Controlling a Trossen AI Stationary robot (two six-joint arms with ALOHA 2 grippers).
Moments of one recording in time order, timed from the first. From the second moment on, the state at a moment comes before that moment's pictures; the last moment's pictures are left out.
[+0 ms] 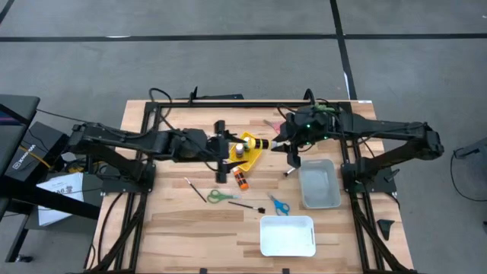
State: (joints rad) left arm -0.13 1.37 1.26 -0.19 -0.31 0.28; right arm -0.15 1.26 1.19 -0.59 -0.11 -0.06
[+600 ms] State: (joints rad) left arm -0.06 1.47 1.26 -0.04 -0.26 0.28; right arm -0.13 1.26 1.26 -0.70 -0.11 -0.09
